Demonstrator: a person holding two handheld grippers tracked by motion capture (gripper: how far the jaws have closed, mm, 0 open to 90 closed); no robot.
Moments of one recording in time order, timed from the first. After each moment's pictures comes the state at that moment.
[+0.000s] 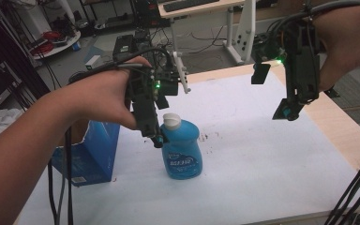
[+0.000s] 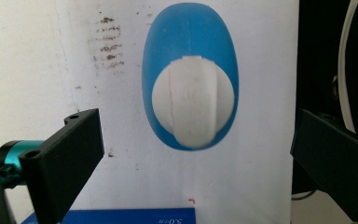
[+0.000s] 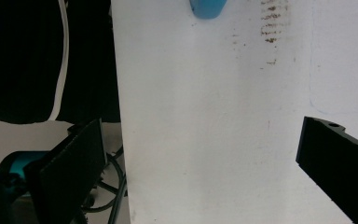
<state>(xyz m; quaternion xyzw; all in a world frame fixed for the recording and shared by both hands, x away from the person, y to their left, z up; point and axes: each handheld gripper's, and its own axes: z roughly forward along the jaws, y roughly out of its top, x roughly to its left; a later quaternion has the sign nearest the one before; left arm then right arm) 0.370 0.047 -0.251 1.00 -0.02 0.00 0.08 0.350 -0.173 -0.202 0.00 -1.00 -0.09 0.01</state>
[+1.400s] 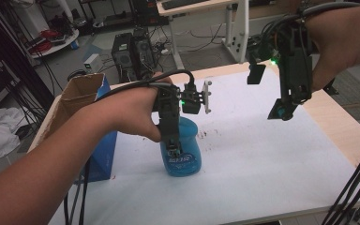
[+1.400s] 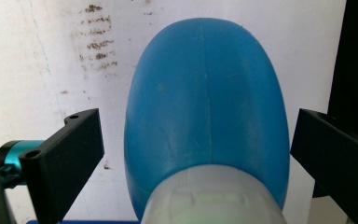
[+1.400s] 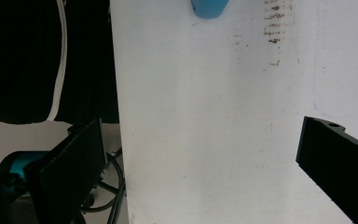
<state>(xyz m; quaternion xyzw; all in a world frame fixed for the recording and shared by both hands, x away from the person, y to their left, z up) 0.368 0.012 -0.299 1.00 -0.01 0.01 0.02 0.351 -0.169 -0.211 0.00 -1.00 -0.09 0.01</state>
